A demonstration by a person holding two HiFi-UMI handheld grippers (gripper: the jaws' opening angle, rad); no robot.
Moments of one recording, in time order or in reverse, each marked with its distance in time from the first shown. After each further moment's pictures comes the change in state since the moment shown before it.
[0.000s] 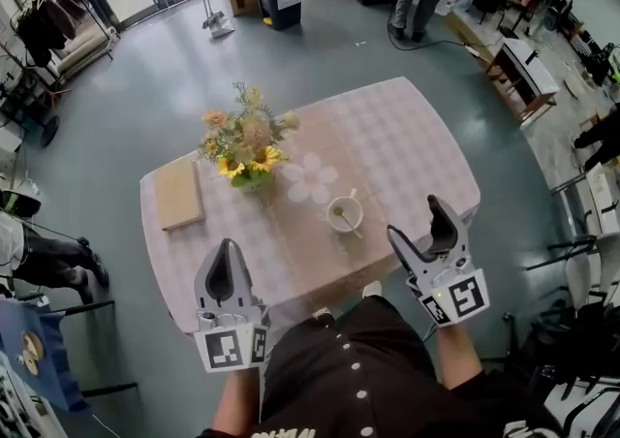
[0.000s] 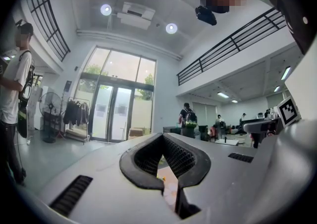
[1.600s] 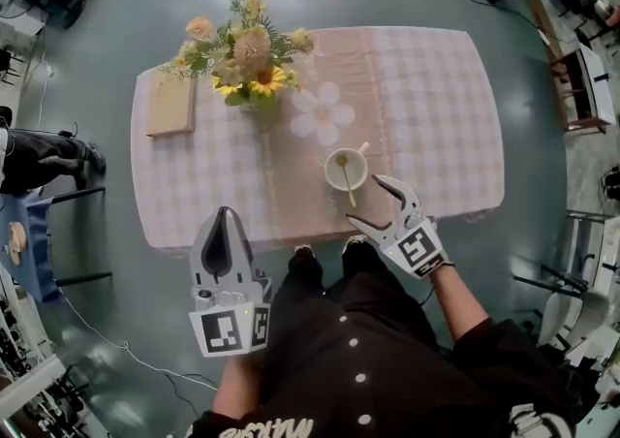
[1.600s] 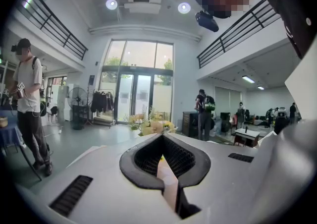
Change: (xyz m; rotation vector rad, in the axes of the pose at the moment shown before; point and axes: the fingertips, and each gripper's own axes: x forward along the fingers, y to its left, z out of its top) left arm 0.011 -0.055 -0.074 -0.038 0.193 0.280; right arm 0.031 0.031 -0.243 -0.148 0.521 0.718
